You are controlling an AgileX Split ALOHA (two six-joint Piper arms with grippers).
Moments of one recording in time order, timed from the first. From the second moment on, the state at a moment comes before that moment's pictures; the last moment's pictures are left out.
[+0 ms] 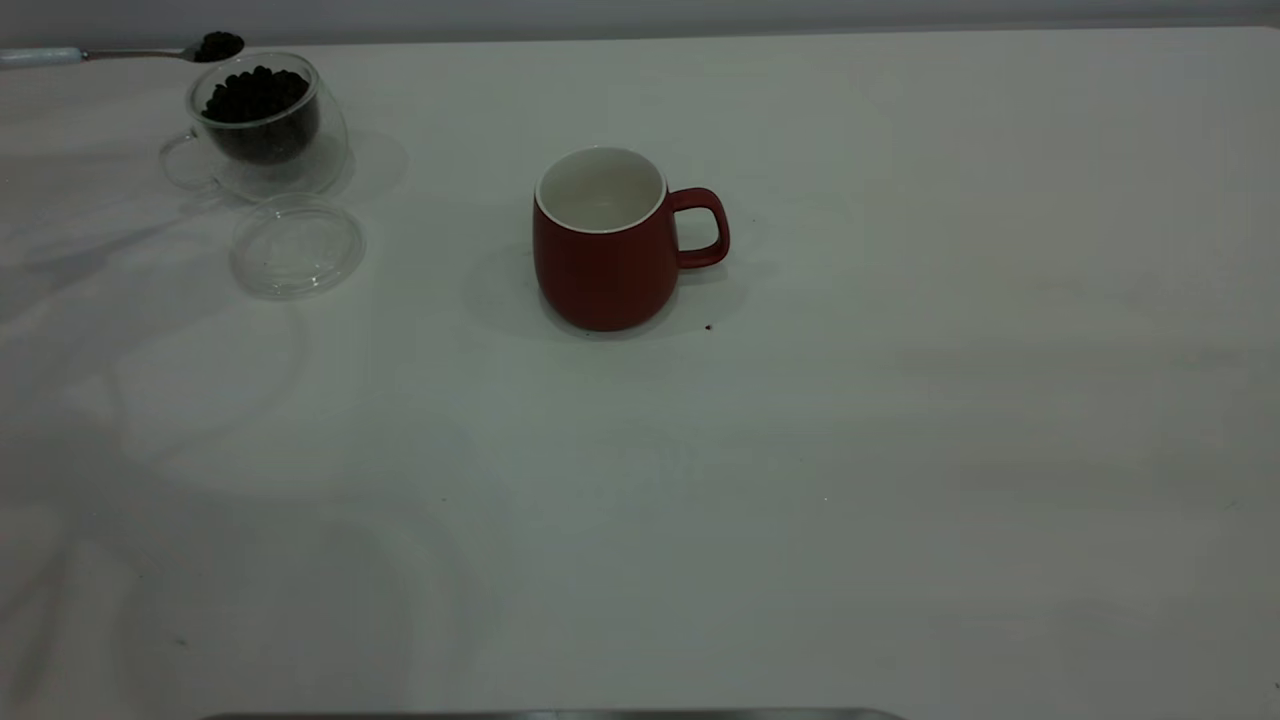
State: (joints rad) left arm 0.62 2.41 -1.40 -1.38 1.14 1.05; right arm -0.01 -0.02 -0.47 0.04 1.13 -0.07
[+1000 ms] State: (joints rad) left arm 0.40 2.41 -1.41 -1.33 1.14 1.02; right arm -0.01 -0.02 -0.47 0.04 1.13 -0.07
